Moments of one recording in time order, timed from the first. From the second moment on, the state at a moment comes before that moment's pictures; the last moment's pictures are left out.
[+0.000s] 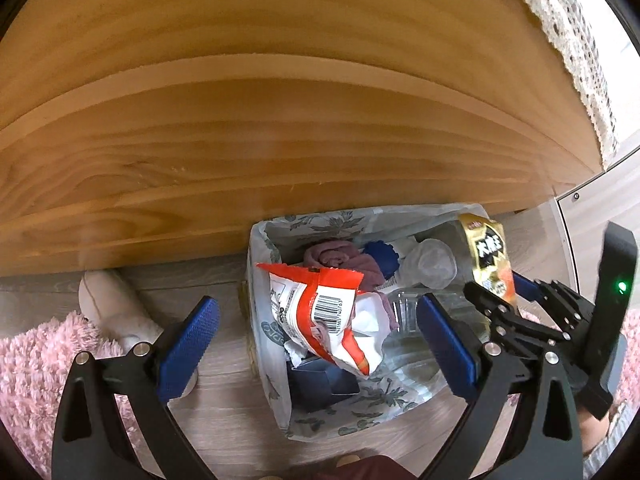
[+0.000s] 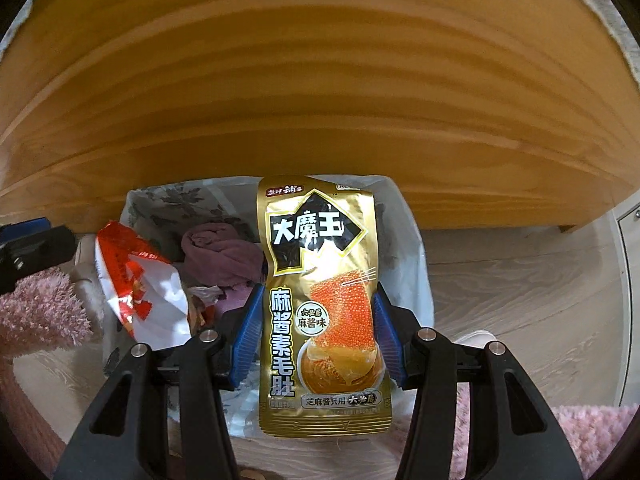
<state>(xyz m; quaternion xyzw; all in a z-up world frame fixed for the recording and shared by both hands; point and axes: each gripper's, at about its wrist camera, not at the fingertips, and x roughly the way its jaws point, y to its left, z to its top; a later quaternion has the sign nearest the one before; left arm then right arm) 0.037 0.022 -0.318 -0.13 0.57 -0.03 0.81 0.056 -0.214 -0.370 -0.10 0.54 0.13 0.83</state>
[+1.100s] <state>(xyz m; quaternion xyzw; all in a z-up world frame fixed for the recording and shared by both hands) 0.041 0.023 -0.338 -0.13 0.59 -0.02 0.79 0.074 -0.214 -0.394 -0.11 0.57 0.09 0.81</state>
